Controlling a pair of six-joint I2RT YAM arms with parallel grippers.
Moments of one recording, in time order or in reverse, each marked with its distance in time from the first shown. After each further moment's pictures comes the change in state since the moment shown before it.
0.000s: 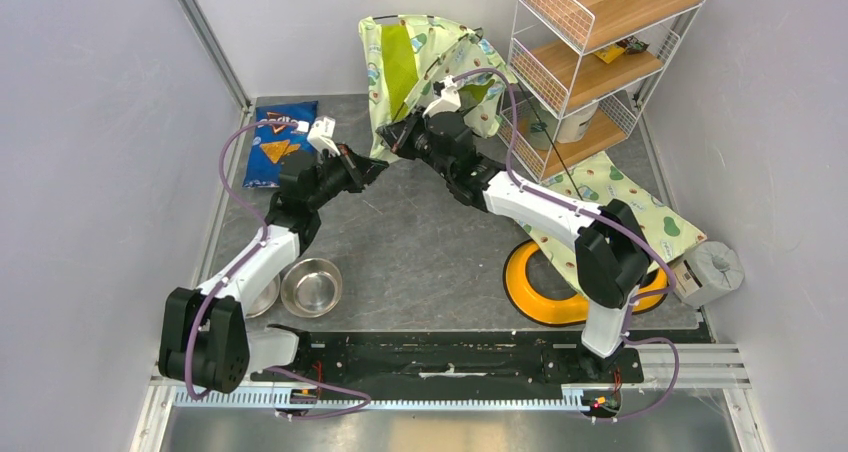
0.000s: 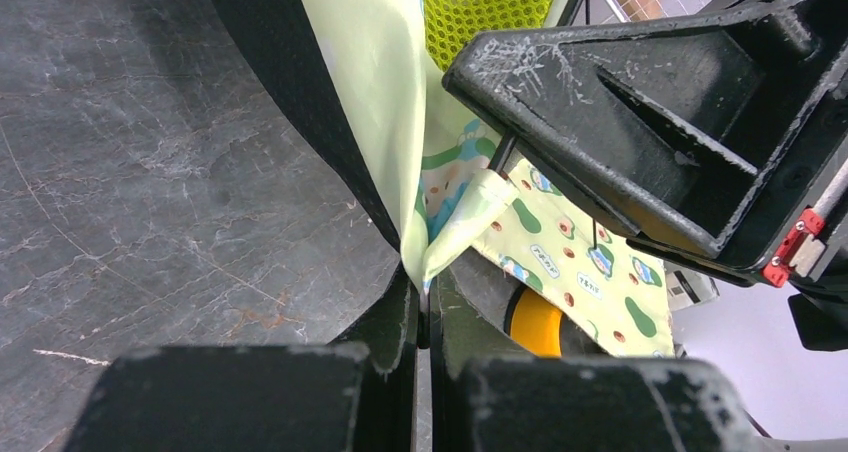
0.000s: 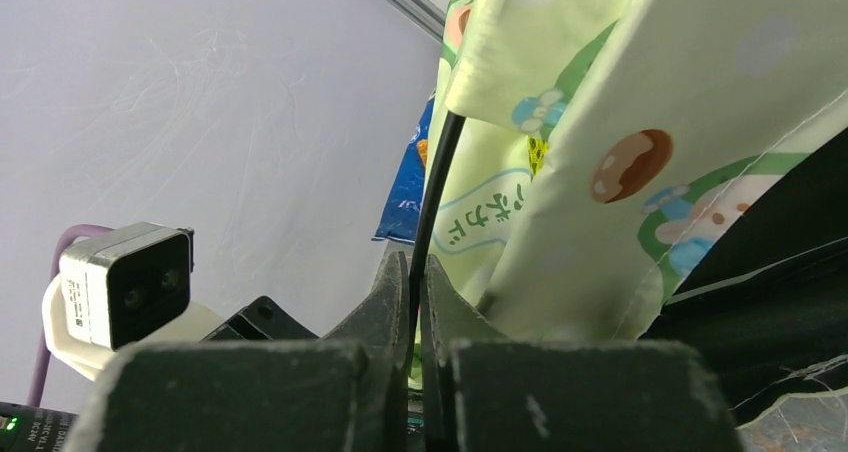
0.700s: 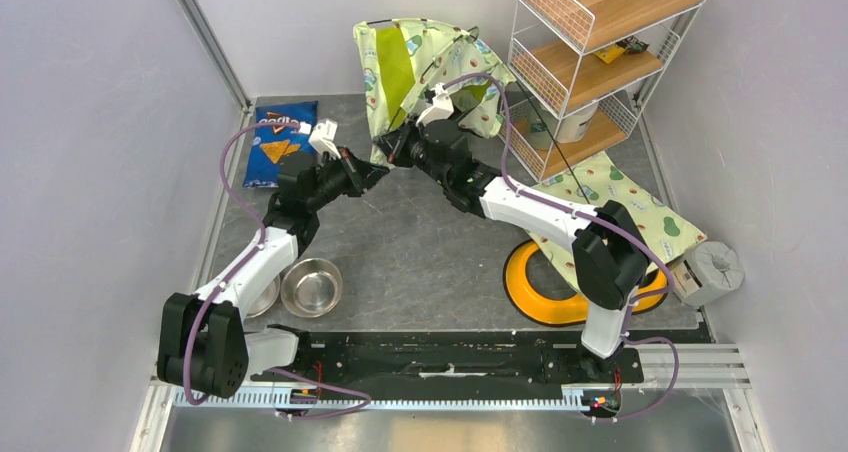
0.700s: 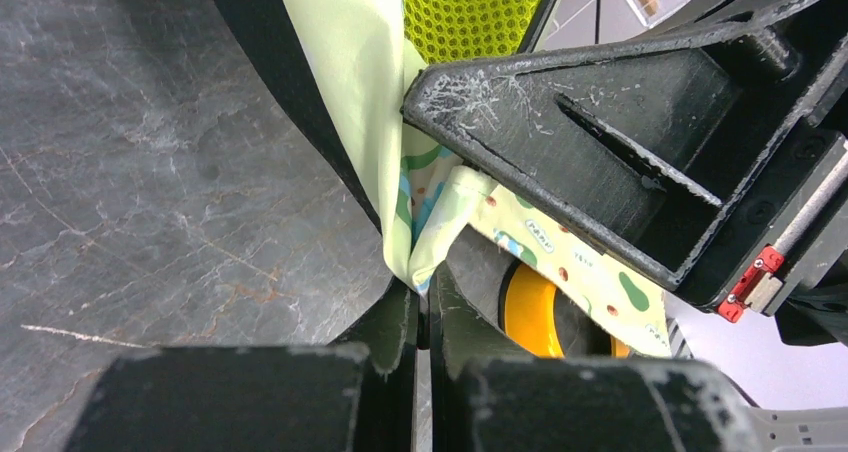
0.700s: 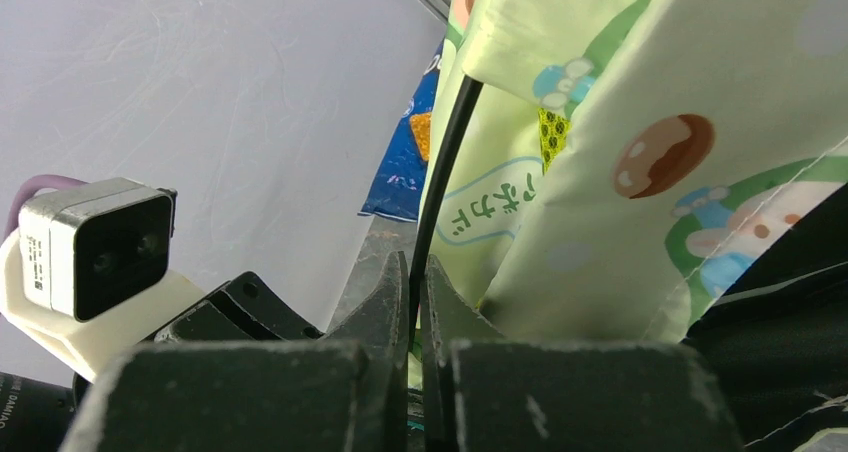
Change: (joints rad) left arm 0.003 -0.027 0.000 -0.045 0.038 0.007; right arm 0.031 0.000 -0.025 0.016 -0.004 -0.070
